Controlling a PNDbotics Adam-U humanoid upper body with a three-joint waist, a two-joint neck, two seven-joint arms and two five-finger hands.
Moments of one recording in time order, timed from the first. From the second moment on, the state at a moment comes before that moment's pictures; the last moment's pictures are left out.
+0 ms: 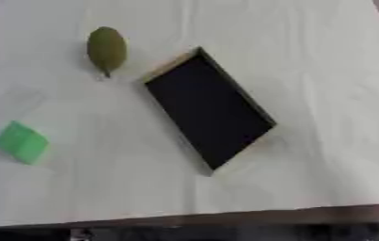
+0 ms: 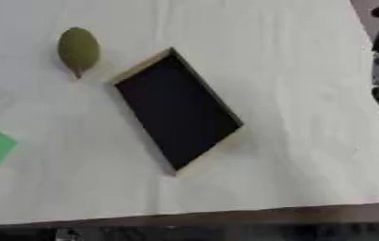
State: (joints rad) left arm -0.36 0.92 -0.03 -1.61 -0.60 -0.56 -0.28; right arm -0.11 -0.48 -0.14 -1.99 0.14 -0.42 -0.24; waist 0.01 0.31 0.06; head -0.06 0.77
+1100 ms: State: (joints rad) left arm -0.44 0.97 -0.12 -1.57 -0.52 -0.54 -0.56; right arm -0.11 -0.49 -0.13 -1.99 0.13 -0.41 -0.23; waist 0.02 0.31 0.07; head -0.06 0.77
